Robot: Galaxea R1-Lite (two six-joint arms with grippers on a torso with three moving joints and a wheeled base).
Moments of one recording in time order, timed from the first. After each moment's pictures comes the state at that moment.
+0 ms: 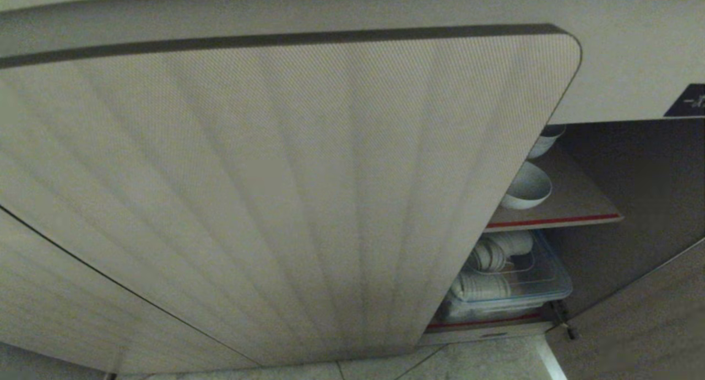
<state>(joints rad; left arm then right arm) 0.00 0.00 0.00 0.00 0.01 -0.03 -0.01 0.00 0.00 0.01 0.05 -0.13</state>
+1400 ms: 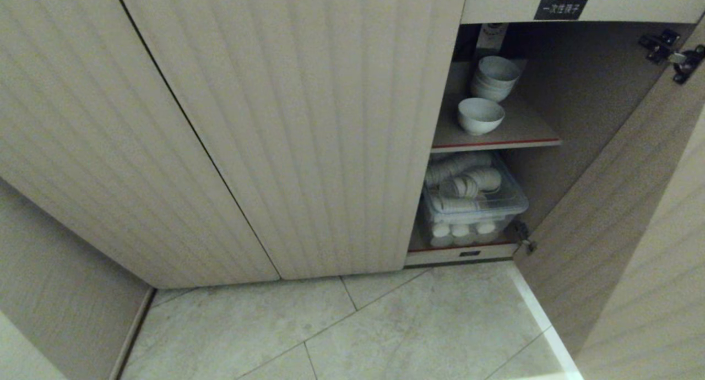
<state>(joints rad) 0.00 0.00 0.00 0.00 0.02 -0.03 -0.01 0.00 0.00 0.01 0.05 -0.13</state>
